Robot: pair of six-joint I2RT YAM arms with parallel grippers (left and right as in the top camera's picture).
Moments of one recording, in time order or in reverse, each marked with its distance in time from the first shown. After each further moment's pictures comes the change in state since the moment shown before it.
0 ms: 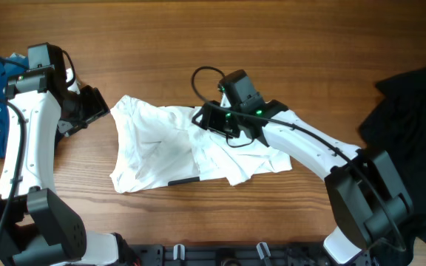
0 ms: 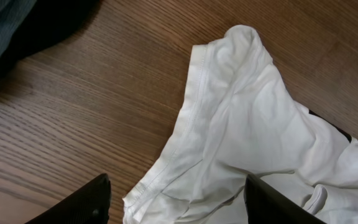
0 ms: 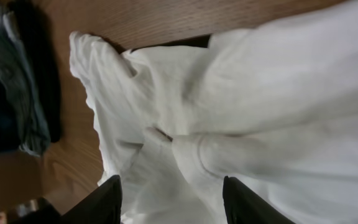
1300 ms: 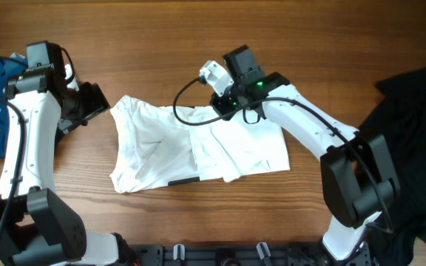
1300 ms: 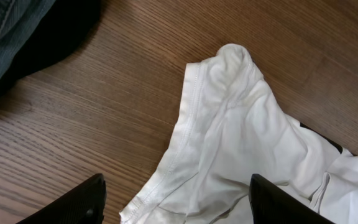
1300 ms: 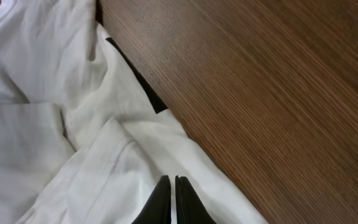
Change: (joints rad) left arm 0.000 0.000 0.000 0.048 0.000 0.000; right arm -0.079 0.120 0.254 -0.229 0.122 -1.139
